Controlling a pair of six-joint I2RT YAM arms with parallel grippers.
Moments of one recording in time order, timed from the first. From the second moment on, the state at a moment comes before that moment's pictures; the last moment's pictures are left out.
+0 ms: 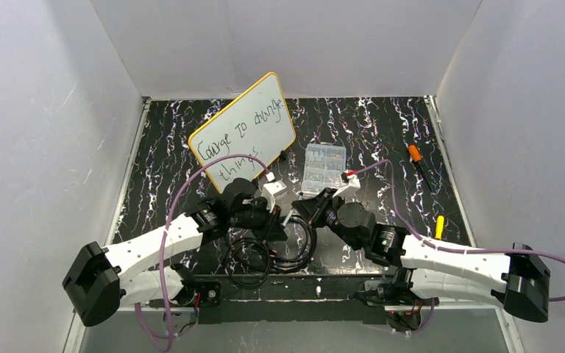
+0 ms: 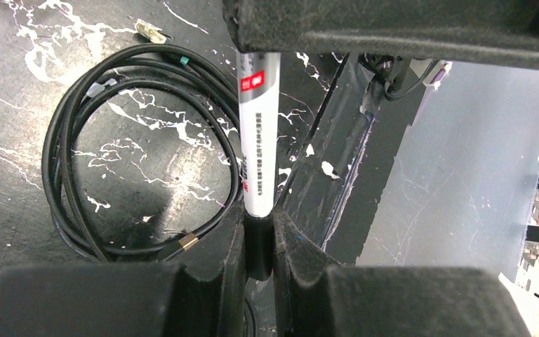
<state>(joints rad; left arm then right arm) -0.84 1.10 0.66 -0.21 0.49 -0.26 1.18 0.93 0.52 0.18 0.45 0.96</state>
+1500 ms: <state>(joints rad) -0.76 1.12 0.67 -0.30 0.66 -0.24 1.22 1.05 0.58 0.20 0.40 0.91</state>
